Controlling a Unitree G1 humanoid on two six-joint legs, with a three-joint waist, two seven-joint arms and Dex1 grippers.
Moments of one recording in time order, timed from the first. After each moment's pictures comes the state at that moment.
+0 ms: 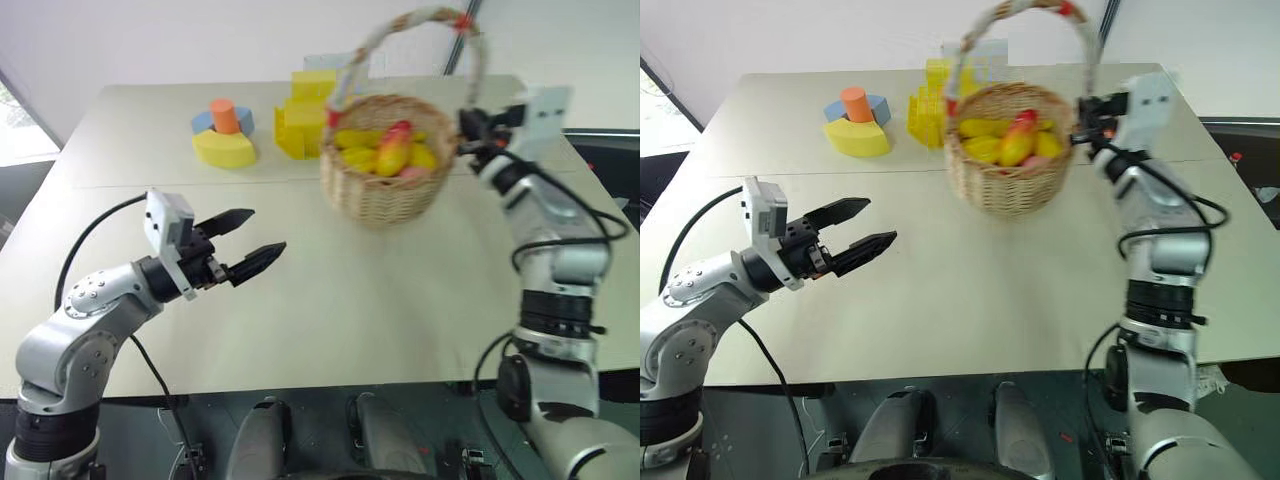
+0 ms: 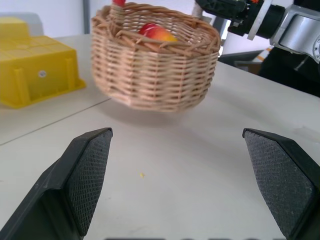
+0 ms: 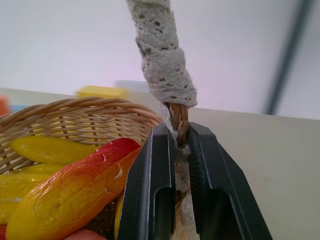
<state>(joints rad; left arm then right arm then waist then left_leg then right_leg) -0.20 0.61 0.21 -0.51 -0.82 0.68 -0.65 -0.66 -0.50 -0.36 0.03 0.28 0.48 0.28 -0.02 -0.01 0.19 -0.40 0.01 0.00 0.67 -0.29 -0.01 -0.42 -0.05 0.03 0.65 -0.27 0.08</state>
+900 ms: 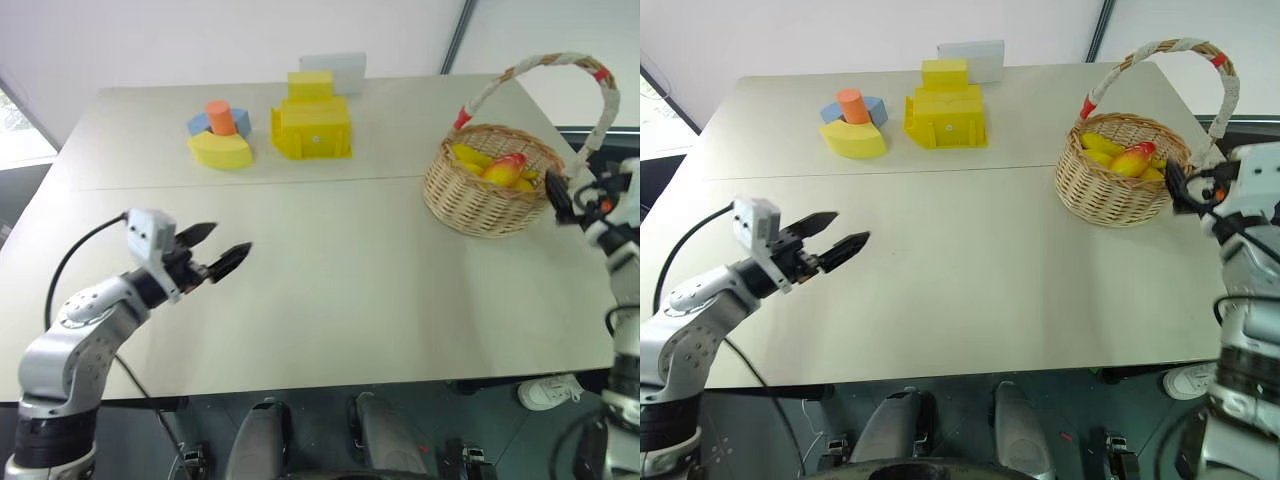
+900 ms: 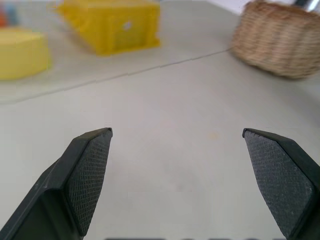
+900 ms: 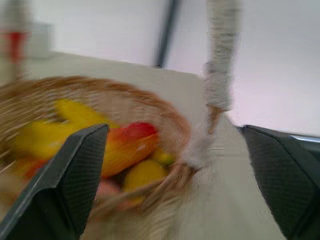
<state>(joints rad) -0.02 0.63 0.31 -0.38 -0.65 0.61 -0.57 -0.22 -0.71 -0.50 -0.05 0.35 0.32 0.49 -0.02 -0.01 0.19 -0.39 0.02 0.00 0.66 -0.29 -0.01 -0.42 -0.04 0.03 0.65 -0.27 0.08</state>
